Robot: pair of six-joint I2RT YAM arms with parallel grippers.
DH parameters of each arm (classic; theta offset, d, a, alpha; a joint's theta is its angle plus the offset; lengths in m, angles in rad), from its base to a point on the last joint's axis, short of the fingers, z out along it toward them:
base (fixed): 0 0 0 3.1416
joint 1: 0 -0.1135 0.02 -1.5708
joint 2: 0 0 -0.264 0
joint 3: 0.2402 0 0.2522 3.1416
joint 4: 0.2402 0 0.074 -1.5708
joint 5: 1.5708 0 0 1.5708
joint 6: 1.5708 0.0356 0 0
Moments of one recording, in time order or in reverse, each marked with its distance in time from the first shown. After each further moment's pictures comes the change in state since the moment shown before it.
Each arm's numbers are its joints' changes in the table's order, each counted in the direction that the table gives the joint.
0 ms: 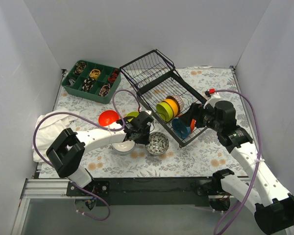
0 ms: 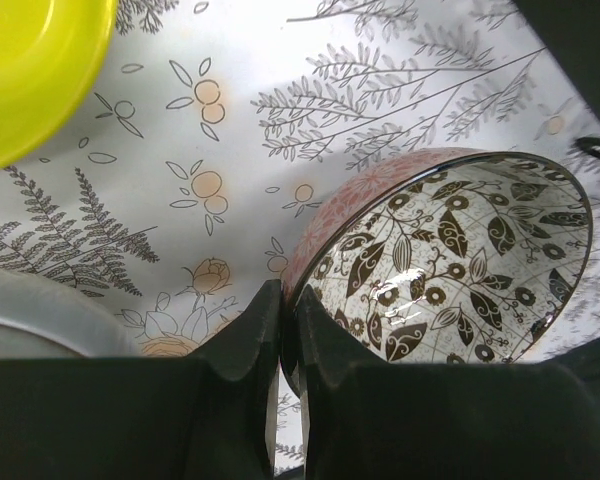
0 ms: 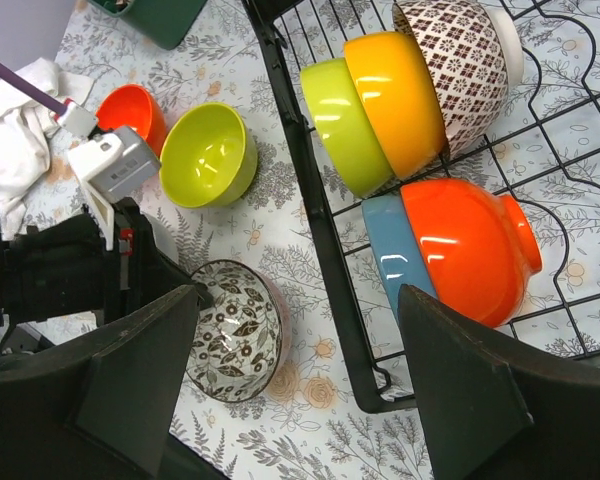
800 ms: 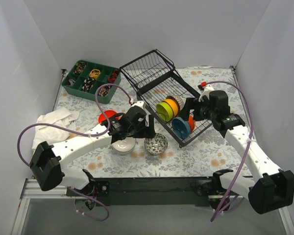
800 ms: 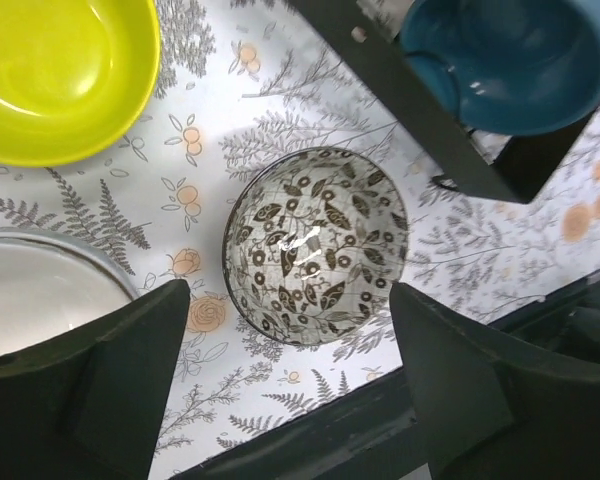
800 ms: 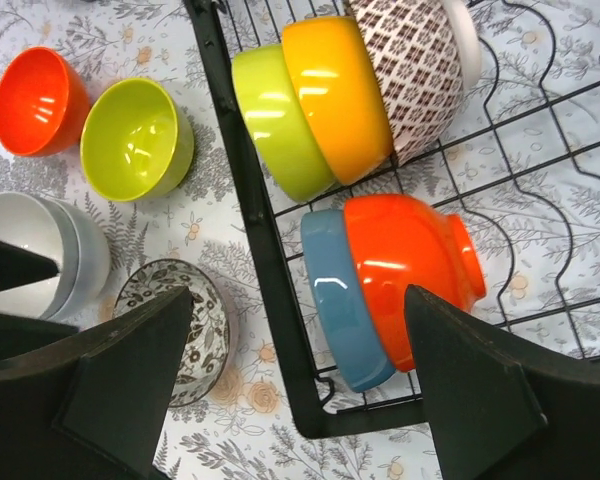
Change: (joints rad) left arm 0.007 0.180 0.028 0.045 -0.049 -0.063; right arm 0.035 -0.204 0.080 0.028 -0.003 -0.135
